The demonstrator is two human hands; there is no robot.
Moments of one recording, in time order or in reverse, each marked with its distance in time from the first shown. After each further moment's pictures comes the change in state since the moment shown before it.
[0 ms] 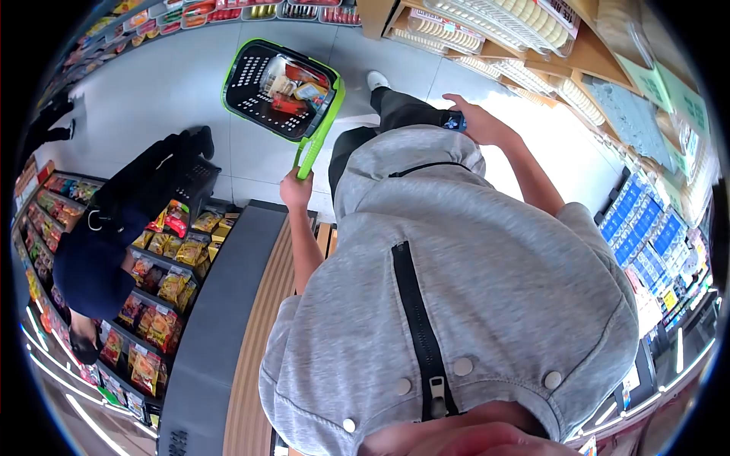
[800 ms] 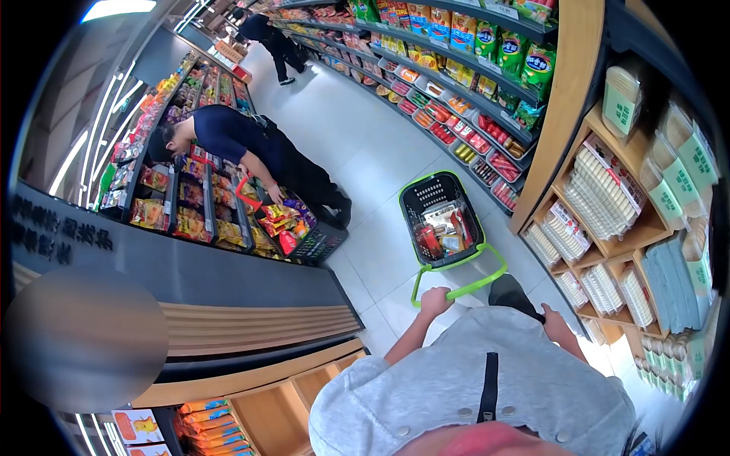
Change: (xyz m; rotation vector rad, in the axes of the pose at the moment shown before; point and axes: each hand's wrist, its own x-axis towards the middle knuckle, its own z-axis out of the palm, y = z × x) left_hand -0.133 0.027 0.109 -0.084 0.112 0.075; right_hand -0.079 0.090 0.101 -0.325 0.084 -0.150
